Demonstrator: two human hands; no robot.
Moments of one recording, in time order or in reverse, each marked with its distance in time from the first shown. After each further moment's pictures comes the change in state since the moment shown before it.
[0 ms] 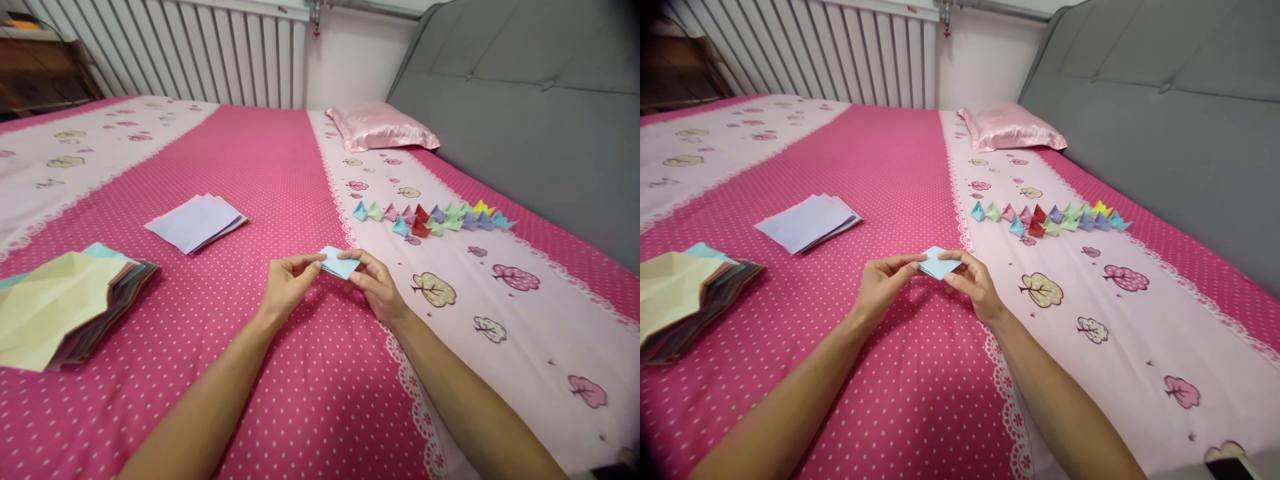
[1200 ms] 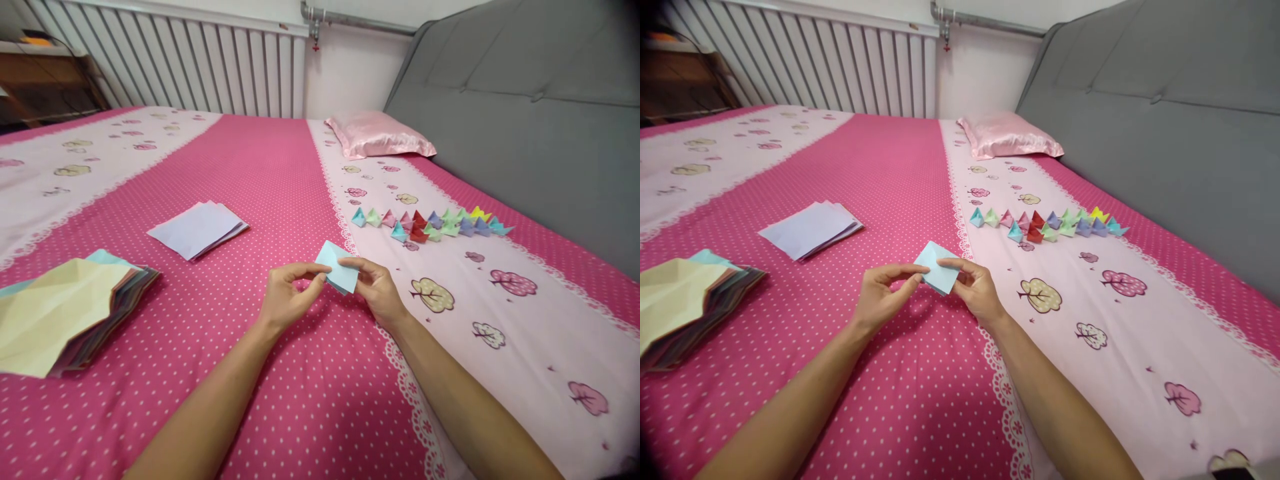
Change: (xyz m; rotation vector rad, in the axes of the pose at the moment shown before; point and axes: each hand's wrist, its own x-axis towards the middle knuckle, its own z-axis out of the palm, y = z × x) left_hand -0.004 -0.002 -0.005 0.317 -0.043 0.272; right_hand 0.007 0.006 0.002 -0.075 0.109 -0.062
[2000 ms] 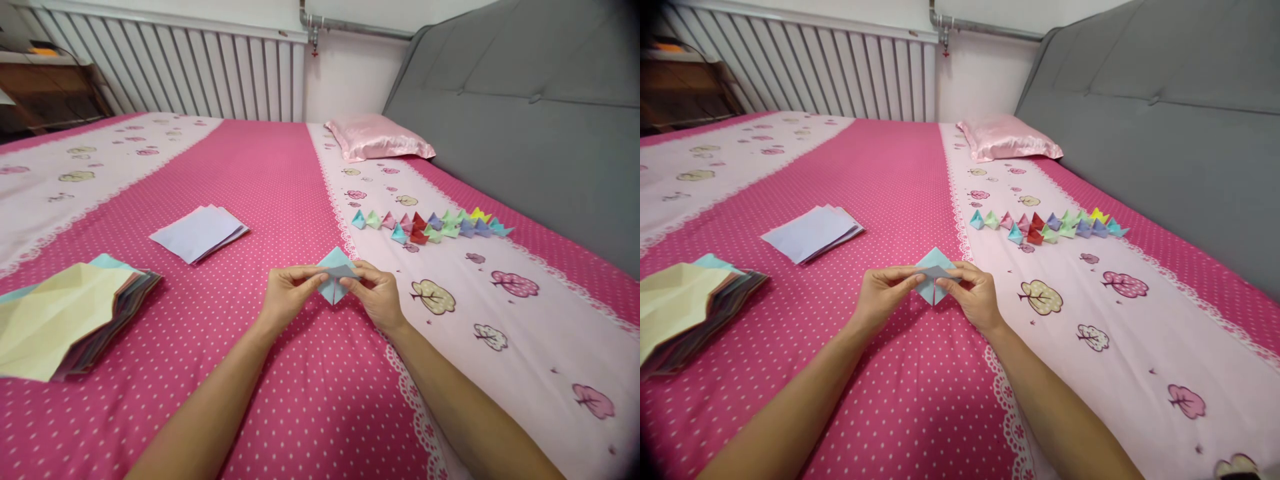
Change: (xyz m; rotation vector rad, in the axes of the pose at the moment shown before) left_hand 0.006 0.003 0.001 -0.233 0.017 -0.205; right_hand -0.004 -0.004 0.005 -0.239 0.118 -0.163
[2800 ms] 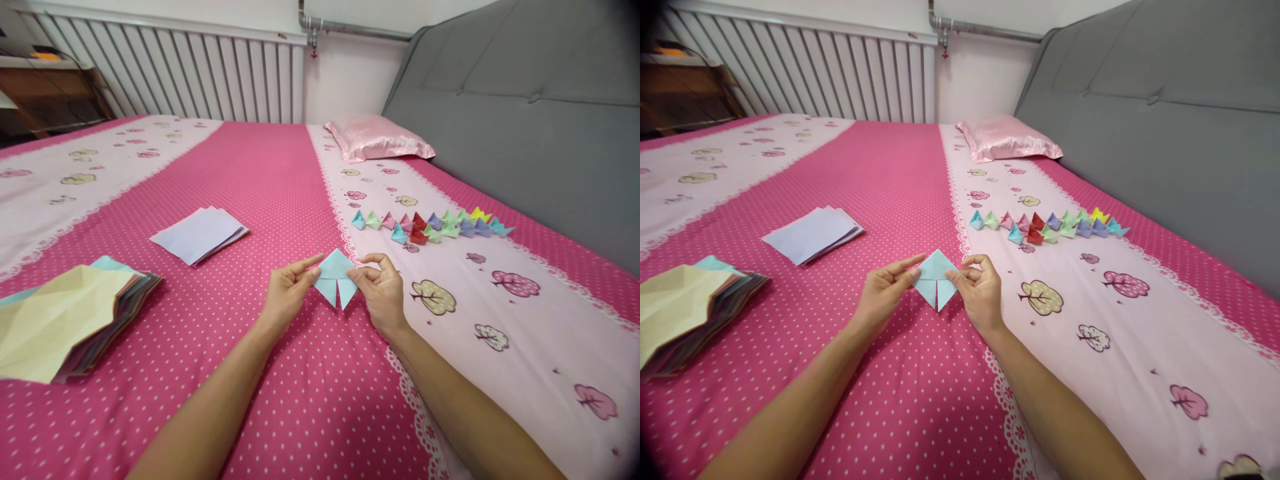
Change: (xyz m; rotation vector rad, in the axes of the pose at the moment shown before) left_hand 0.002 -0.004 0.002 -0.208 -0.034 -0.119; right_hand -0.002 -0.004 0.006 0.212 0.219 0.215
